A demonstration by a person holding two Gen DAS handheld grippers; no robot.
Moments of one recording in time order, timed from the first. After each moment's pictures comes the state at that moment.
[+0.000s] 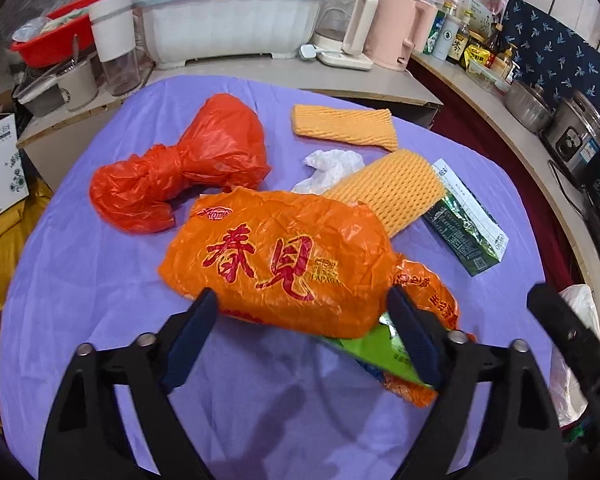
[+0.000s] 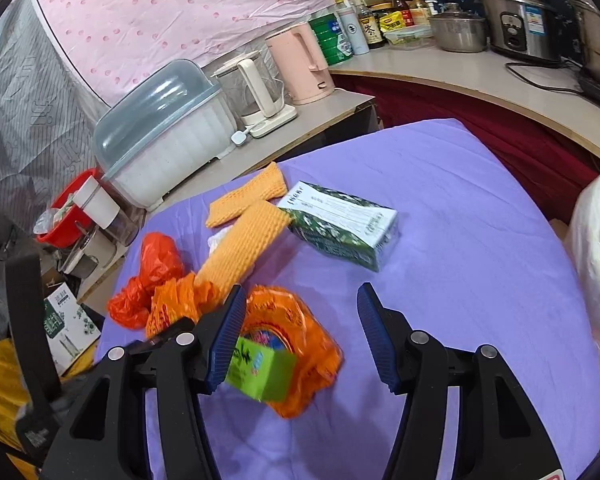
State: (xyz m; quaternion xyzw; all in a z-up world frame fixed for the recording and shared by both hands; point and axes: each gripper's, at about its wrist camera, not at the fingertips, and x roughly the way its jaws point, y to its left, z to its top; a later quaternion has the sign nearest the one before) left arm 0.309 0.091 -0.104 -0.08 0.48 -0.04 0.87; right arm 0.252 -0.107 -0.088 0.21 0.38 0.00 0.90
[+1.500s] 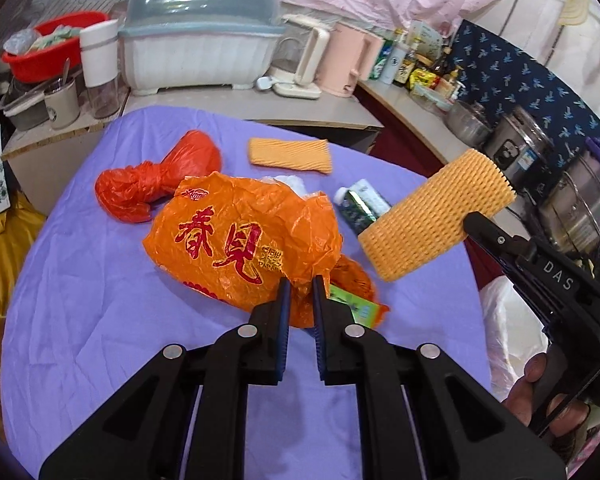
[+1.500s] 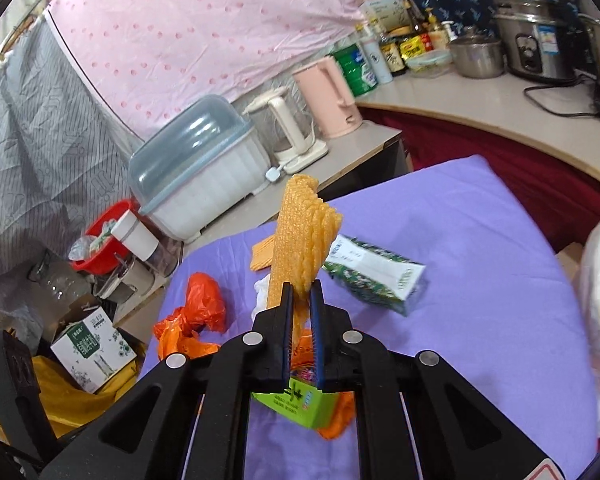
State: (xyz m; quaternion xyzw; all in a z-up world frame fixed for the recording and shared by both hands) left arm 0.245 0.096 -0.034 -0.10 0.44 -0.12 0.89; right arm 0.242 -0.121 -0.029 0.24 0.33 0.03 0.91
